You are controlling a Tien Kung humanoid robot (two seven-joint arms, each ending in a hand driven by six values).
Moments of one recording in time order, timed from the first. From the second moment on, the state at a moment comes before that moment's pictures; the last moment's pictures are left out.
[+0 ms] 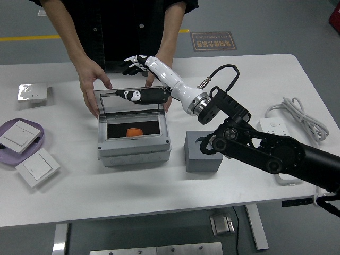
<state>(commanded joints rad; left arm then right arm) 0.02 0.30 -0.07 -0.30 -0.17 0.07 0.00 0.91 -0.24 0.43 1.34 -1.14 -0.35 -0.06</state>
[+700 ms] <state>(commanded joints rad) 0.01 0.31 -0.06 -0.31 -0.17 0.07 0.00 1.01 -0.16 0.32 1.00 -0.91 -0.27 0.05</state>
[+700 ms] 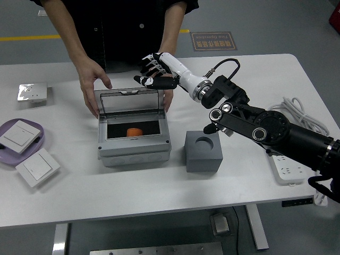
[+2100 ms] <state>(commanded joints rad) 0.04 0.29 -0.08 -0.30 -0.17 0.07 0.00 0.67 -0.41 0.53 1.52 -1.03 -0.31 0.00</state>
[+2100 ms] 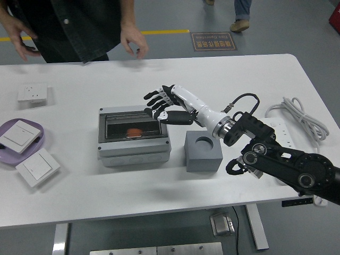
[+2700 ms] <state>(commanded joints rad) 0.07 0.31 -0.11 -0.30 -0.18 0.07 0.00 0.36 -0.37 0.84 1.46 -1.00 -0.31 0.12</state>
